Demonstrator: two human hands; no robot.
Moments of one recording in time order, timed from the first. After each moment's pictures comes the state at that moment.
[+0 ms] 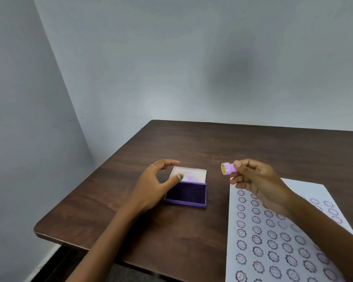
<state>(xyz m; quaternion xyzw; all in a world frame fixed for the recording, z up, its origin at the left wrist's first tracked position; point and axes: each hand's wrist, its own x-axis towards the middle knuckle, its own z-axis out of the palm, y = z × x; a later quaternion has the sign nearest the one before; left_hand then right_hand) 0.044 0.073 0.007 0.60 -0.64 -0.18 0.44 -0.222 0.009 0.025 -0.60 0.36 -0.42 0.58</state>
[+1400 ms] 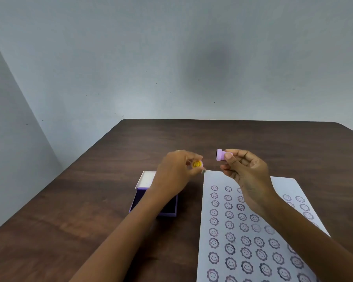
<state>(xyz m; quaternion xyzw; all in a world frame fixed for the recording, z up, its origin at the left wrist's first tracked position) -0.062 -0.007 0.026 0.57 -0.73 -0.11 0.36 -0.234 -0.002 0.022 -0.46 0.42 -0.61 0.50</state>
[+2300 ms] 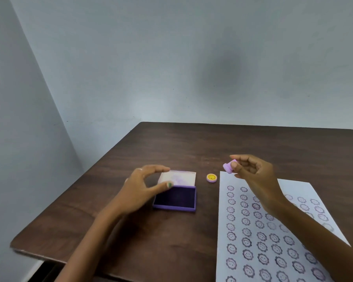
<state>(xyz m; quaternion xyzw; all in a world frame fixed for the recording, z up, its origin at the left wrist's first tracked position) 0.051 0.067 0.017 0.62 -0.68 -0.18 0.34 -0.230 0.003 0.019 -0.63 0.46 -0.52 0.35</state>
